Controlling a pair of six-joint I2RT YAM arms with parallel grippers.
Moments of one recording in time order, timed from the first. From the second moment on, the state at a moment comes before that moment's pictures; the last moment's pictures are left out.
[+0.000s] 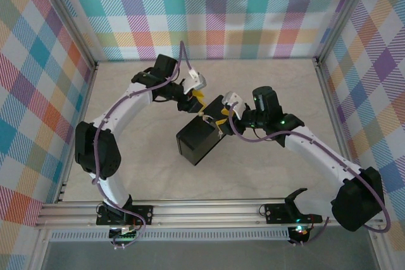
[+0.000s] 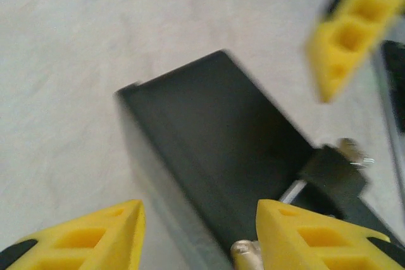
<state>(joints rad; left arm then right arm) -0.41 1.76 1.58 -0.74 0.73 0.58 0.54 1.24 0.96 -0.30 -0.54 -0.32</state>
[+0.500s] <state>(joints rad) -0.43 1.52 1.39 -0.65 0.34 0.14 0.55 1.37 1.02 -0.37 -0.60 -0.41</state>
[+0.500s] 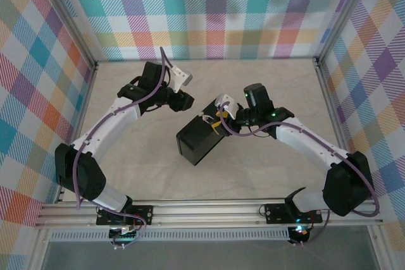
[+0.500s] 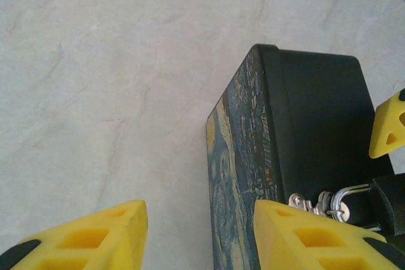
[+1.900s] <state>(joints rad) -0.55 1.43 1.22 -0.70 0.23 0.07 0.53 1.40 1.08 -0.39 -0.64 0.23</state>
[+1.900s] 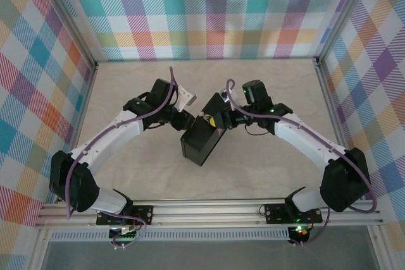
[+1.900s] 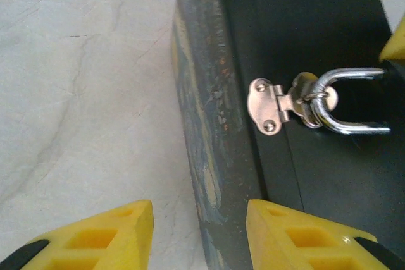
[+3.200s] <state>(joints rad) -0.60 1.45 1.20 -0.69 0.31 -0.08 0.62 1.44 0.96 0.08 -0.21 0.66</state>
